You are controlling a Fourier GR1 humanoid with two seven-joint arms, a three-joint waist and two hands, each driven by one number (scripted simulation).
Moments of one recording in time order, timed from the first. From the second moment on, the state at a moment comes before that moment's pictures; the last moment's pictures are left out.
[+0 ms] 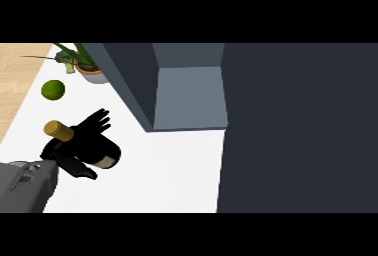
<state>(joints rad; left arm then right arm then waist) -0.46 0.35 0.21 -0.51 -0.06 -0.76 -0.42 0.11 -0.17 0.40 -2.52 -0.07 -0.03 0.47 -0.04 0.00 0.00</state>
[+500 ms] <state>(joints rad) -0.51 0.32 0.26 -0.41 0.03 -0.79 -0.37 0.09 -0.19 0.35 -2.52 -0.07 -0.02 0.47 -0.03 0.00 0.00</state>
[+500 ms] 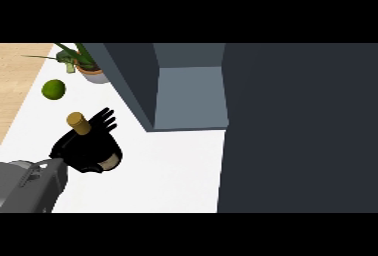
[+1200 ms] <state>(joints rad) -0.51 0.27 0.23 -0.44 0.03 -0.77 -0.40 0.14 -0.19 0.36 -2.52 -0.07 -0.02 0.45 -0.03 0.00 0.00</state>
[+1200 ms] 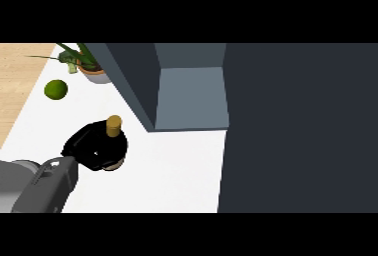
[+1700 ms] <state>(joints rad) -0.43 0.21 0.22 -0.56 0.04 -0.65 -0.49 0.13 -0.19 0.33 -2.51 -0.07 -0.01 0.44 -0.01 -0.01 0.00</state>
